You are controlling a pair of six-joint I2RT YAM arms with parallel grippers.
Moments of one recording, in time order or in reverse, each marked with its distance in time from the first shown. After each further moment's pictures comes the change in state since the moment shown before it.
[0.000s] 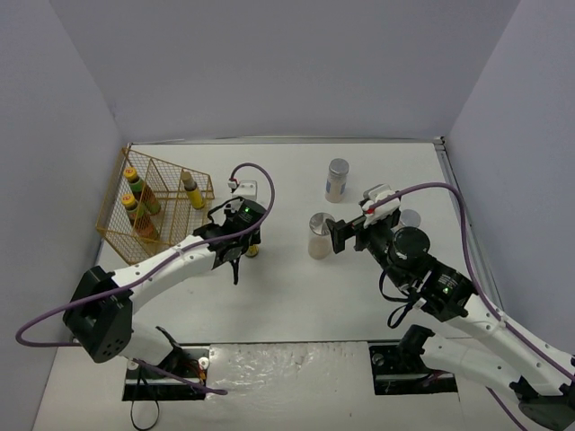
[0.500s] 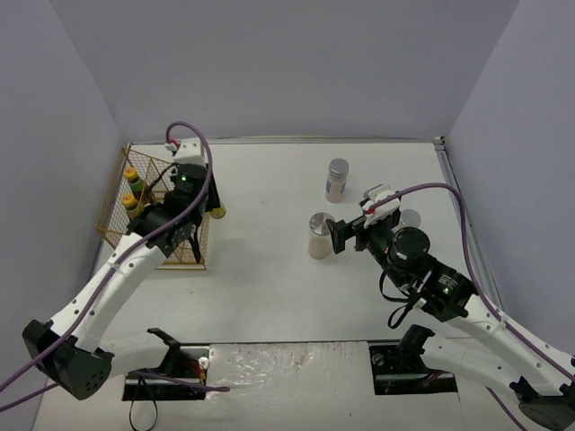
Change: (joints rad) left arm 0.221 -0.229 0.242 -0.215 0.018 0.113; right arm 0.000 -0.002 -0.001 -0.004 0.000 0.001
